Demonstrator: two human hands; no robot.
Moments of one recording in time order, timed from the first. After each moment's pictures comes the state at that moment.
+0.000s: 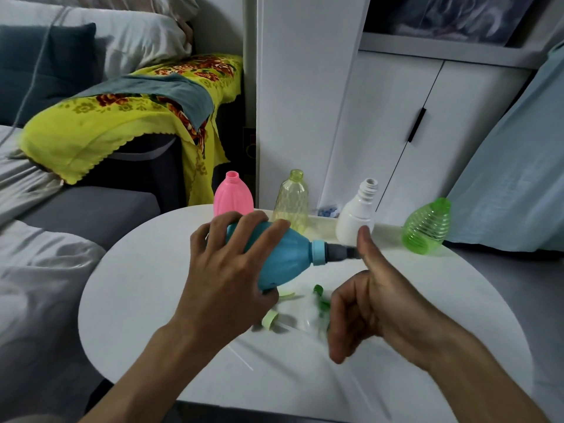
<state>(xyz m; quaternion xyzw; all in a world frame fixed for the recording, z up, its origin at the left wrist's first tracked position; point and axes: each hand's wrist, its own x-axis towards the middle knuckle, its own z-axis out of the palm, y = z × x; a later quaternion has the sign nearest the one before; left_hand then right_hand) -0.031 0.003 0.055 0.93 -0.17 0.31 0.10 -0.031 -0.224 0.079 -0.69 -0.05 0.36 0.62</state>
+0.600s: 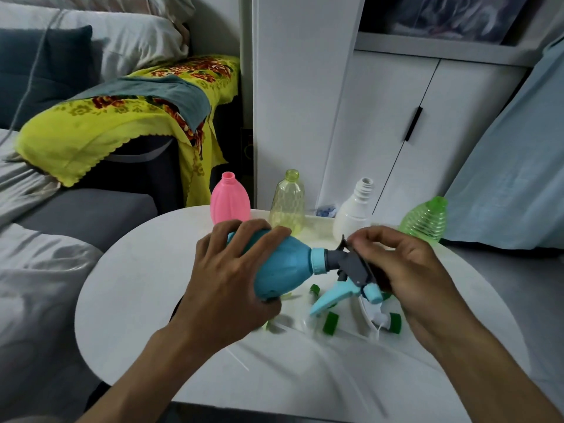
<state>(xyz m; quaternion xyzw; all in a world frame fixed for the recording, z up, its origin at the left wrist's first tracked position) -0.034 -0.001 0.055 0.93 -0.20 0.25 0.18 -0.023 -0.238 0.084 -0.71 -0.04 -0.01 0.70</state>
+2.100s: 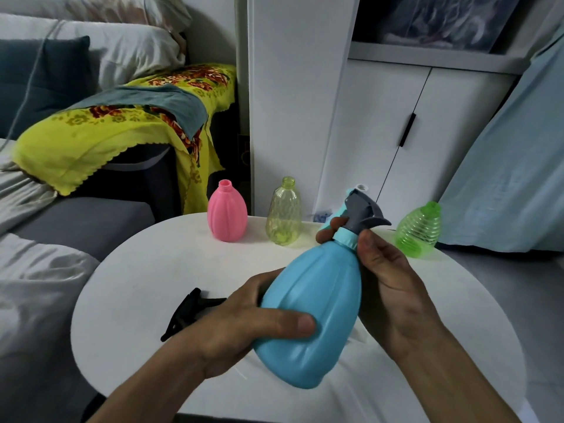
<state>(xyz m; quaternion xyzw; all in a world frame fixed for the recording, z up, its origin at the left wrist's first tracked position) -0.044 -0.014 0.067 0.60 -0.16 -0.29 0.73 -0.026 -0.208 0.083 -0.46 -0.09 0.06 0.88</state>
